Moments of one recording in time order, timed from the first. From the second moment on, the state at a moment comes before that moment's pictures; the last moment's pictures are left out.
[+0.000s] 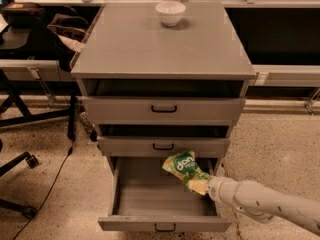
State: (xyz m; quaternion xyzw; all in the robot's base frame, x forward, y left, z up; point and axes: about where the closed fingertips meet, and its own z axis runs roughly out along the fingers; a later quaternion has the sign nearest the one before) arm 0.535 -0.174 0.432 -0.11 0.91 0.19 0.35
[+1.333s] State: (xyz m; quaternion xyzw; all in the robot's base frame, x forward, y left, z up) arm 0.568 -0.145 0.303 -0.28 0.86 0.31 0.29
